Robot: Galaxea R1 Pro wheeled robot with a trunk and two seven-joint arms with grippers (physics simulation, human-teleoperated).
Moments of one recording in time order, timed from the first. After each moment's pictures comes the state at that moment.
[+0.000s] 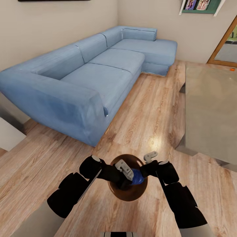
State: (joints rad) left arm -0.67 0.01 -0.61 -1.44 -0.05 1.05 -0.76; right arm -0.48 0.05 0.15 -1.51 0.47 1.04 0.49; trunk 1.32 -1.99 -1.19
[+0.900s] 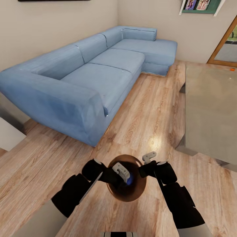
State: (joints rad) left arm -0.67 0.00 -0.62 -1.29 0.02 1.05 -0.57; right arm -0.48 0.07 0.16 -1.50 0.48 1.04 0.48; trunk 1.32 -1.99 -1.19
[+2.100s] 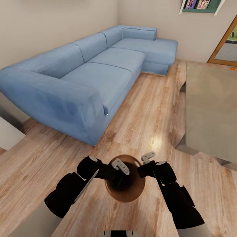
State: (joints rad) left arm -0.66 0.04 -0.60 -1.43 0.04 1.05 -0.63; right arm -0.48 0.07 0.17 -1.50 0.46 1.04 0.48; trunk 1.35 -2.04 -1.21
